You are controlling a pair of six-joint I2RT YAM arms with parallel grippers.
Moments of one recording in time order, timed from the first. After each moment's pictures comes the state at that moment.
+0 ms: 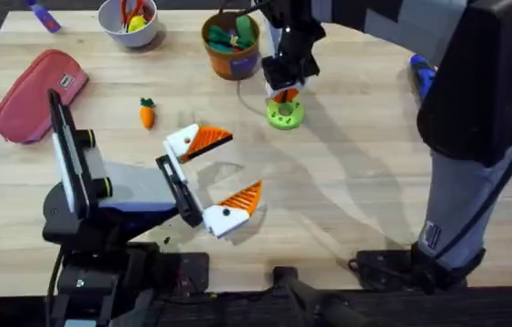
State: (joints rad) left arm -0.03 0.01 0.01 -0.11 1.03 0.01; right arm 0.52 2.20 1.86 -1.13 0.02 0.23
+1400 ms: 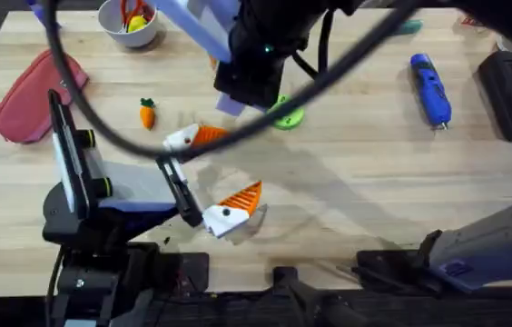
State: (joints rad) left arm -0.03 0.01 0.01 -0.11 1.03 0.01; right arm 0.88 1.79 1.95 -1.31 -0.08 -0.47
